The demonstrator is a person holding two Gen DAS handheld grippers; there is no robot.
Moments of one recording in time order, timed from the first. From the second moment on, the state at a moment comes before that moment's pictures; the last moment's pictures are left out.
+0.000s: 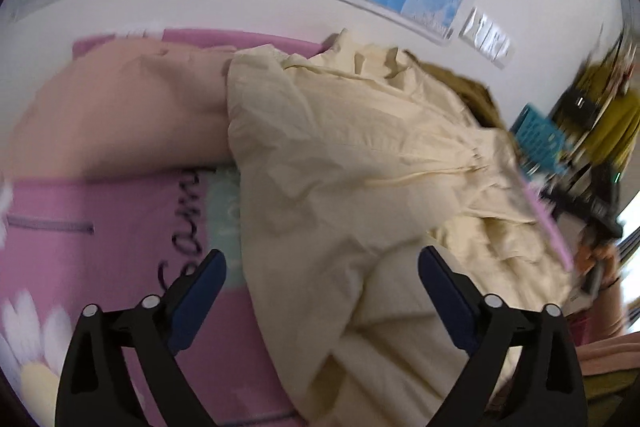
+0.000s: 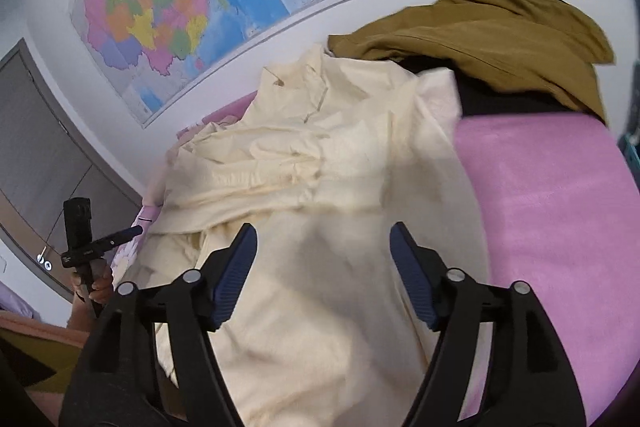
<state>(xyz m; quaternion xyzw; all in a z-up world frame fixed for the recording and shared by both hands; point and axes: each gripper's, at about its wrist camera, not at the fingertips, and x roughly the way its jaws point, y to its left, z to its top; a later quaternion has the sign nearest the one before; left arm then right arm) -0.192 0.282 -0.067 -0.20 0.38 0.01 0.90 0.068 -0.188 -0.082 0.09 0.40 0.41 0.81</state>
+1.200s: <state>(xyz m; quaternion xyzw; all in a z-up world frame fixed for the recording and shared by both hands) -0.213 0.230 -0.110 -0.31 0.42 -0.11 0.85 0.013 -0.246 -0.139 0.19 0.44 0.44 0.76</state>
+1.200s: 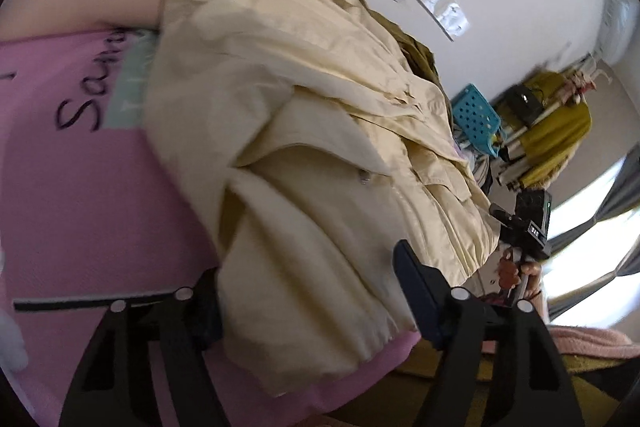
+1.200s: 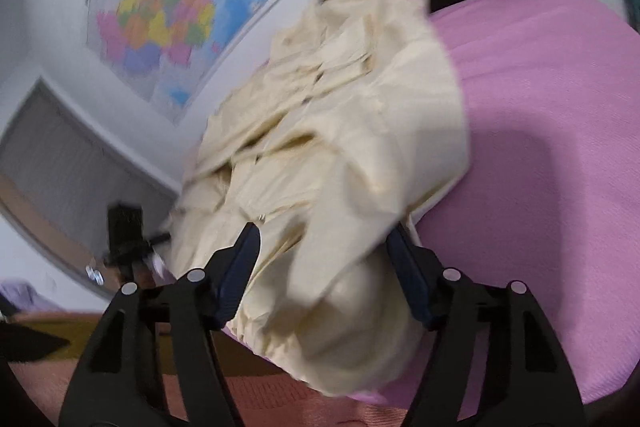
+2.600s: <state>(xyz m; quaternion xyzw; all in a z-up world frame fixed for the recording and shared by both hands) -0.209 0.220 -0.098 -0.32 0.41 -0.05 0.85 -0.025 -0.239 -0.123 0.21 0.42 0.46 0.75</state>
